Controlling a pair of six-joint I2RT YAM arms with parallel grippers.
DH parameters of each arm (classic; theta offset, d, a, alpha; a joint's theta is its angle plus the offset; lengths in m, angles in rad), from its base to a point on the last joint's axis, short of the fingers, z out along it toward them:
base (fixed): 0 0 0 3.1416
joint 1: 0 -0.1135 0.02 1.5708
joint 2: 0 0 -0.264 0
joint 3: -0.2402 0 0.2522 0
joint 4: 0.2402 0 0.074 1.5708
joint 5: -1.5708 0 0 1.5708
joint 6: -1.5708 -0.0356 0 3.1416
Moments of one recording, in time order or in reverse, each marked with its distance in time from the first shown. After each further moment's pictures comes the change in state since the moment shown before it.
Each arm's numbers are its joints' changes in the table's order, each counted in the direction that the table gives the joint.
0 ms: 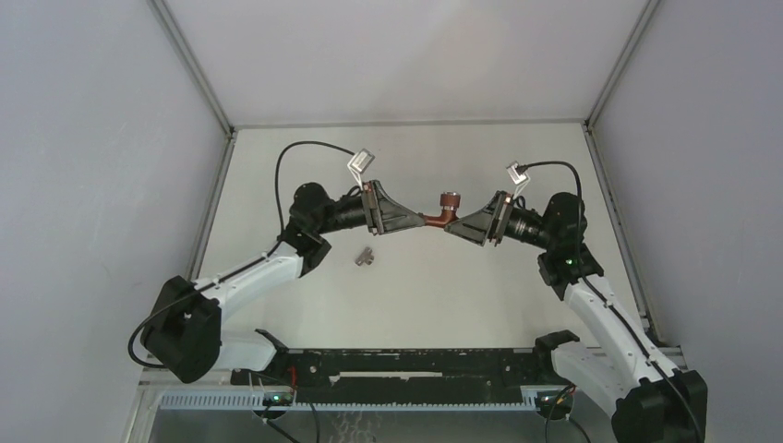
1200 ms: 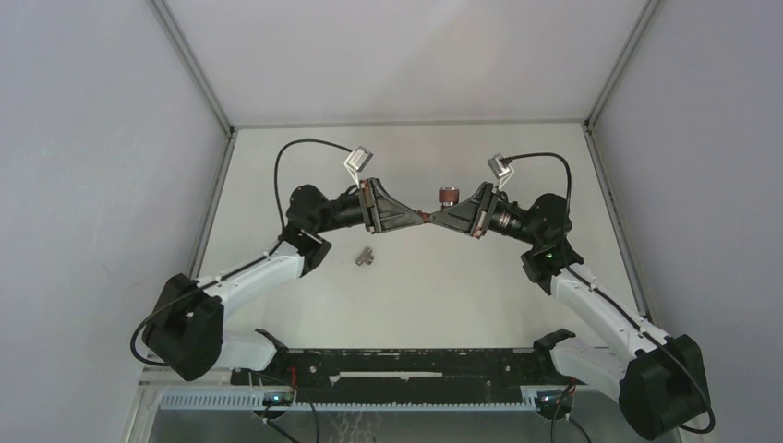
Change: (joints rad) left arm 0.000 0.014 0.008 -0.165 -0.040 0.100; right arm -0.144 0.128 0.009 -0.397 -0.055 -0.317
